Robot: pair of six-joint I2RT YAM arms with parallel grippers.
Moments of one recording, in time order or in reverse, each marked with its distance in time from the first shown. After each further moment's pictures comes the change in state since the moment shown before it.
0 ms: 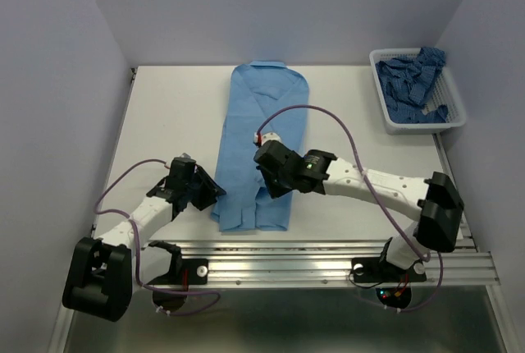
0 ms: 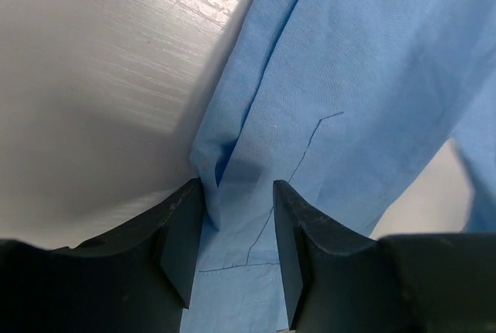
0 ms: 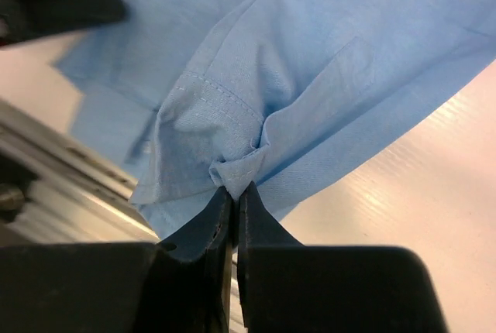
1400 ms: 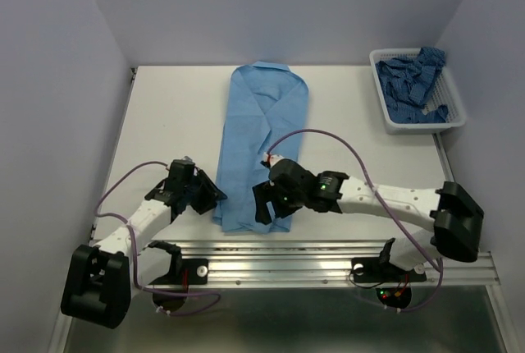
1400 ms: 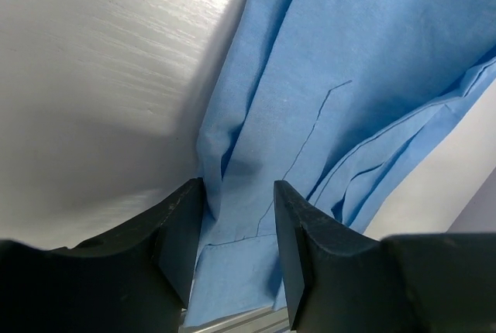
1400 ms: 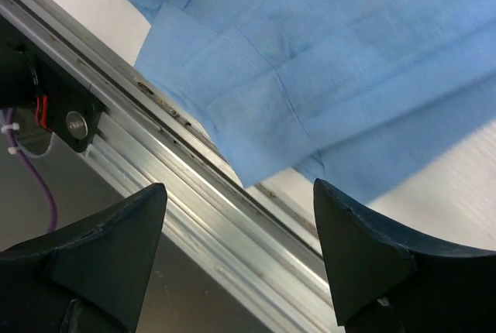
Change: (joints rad) left arm -0.003 -0.045 -0.006 -0.060 0.047 0.014; right arm 0.027 -0.120 -0.260 0.261 -0.275 0.113
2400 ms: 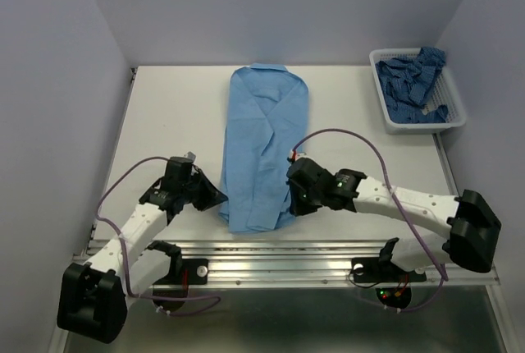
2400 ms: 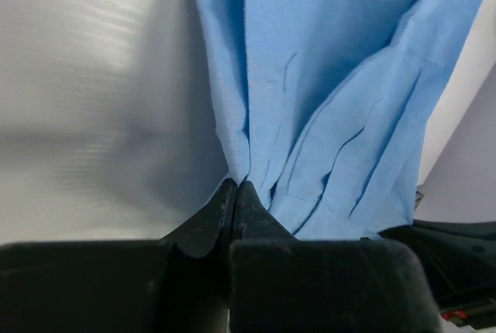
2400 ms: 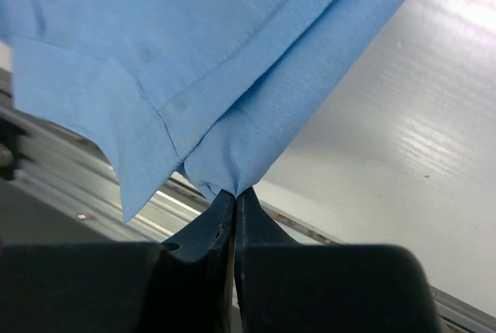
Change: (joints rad) left arm -0.019 -0.094 0.032 -0.088 0.100 0.022; right arm -0.089 -0.147 -0.146 -0.149 0.113 0.080
